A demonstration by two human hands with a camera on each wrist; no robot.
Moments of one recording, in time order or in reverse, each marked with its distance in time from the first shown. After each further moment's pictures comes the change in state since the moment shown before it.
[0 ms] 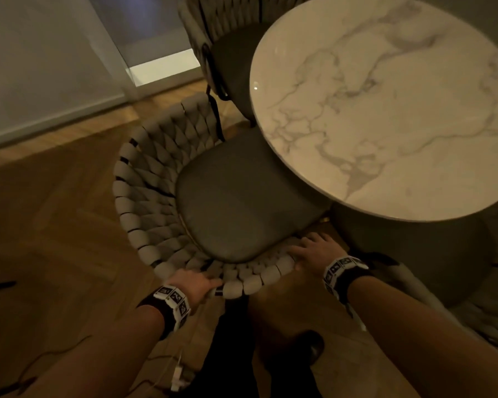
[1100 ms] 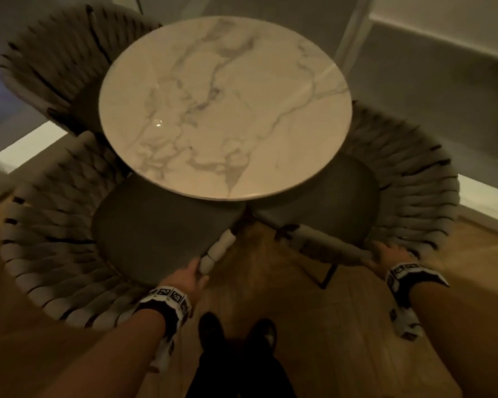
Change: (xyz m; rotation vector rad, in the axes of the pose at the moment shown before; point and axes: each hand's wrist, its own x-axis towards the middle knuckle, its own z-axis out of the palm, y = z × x) left_hand 0.076 0.114 -0.087 -0.302 0.210 -0.049; right_hand -0.239 0.165 0.191 0.662 -0.002 1.041
